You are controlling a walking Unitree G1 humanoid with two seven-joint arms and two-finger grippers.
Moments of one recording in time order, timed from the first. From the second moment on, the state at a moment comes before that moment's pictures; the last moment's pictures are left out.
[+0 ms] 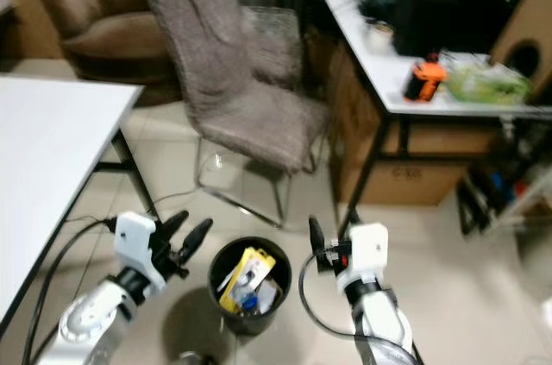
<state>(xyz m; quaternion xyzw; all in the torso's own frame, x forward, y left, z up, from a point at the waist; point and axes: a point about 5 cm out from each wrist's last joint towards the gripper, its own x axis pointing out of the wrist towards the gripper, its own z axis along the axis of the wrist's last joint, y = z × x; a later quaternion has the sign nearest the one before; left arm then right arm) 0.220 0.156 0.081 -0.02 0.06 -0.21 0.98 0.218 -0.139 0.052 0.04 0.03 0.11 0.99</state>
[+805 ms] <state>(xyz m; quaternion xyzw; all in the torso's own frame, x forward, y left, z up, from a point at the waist) 0.232 0.183 0.112 0.02 0.02 -0.14 0.99 0.232 -0.130 0.084 0.04 -0.03 0.12 0.99</state>
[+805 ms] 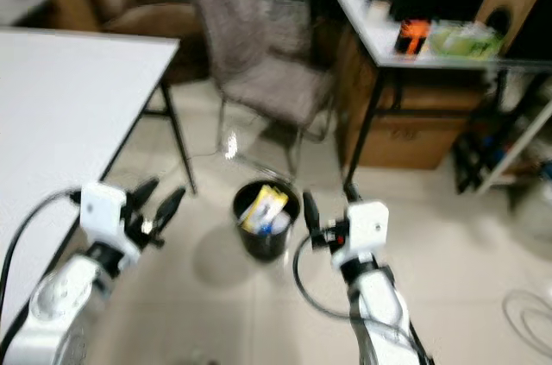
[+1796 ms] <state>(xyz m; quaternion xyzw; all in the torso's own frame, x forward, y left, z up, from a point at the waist) 0.228 0.213 0.113 0.07 0.00 0.00 1.00 0.241 -0.152 0.087 0.02 -0.05 0.03 1.00</state>
